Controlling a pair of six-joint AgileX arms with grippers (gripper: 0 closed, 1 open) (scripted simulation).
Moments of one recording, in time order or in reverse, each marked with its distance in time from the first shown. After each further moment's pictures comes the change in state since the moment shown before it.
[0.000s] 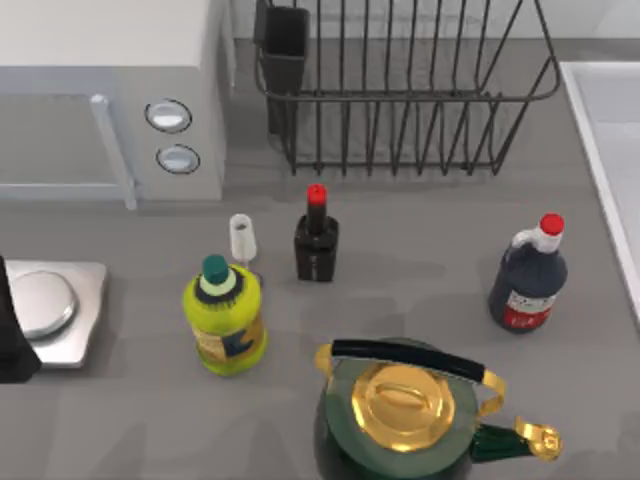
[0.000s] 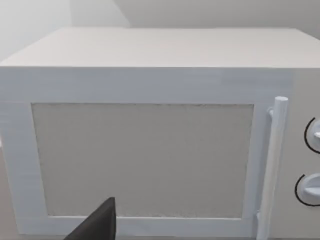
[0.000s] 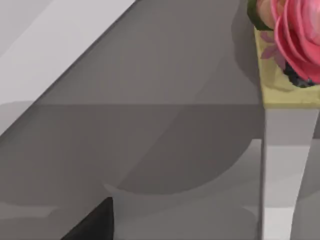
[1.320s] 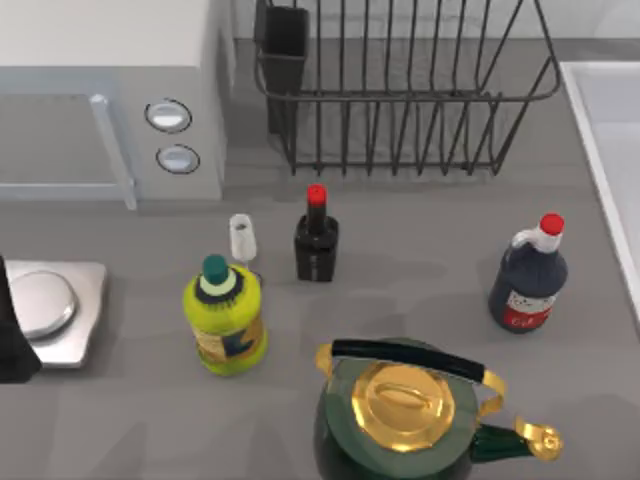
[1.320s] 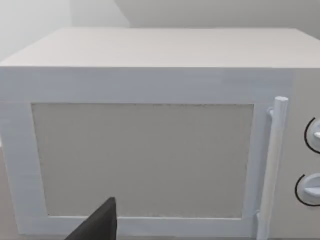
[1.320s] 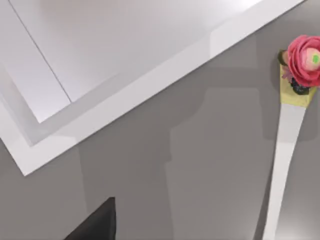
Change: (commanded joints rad) left arm 0.000 0.000 0.000 0.000 0.000 0.000; right arm 0.094 -0.501 0.000 -0.155 0.000 -0.077
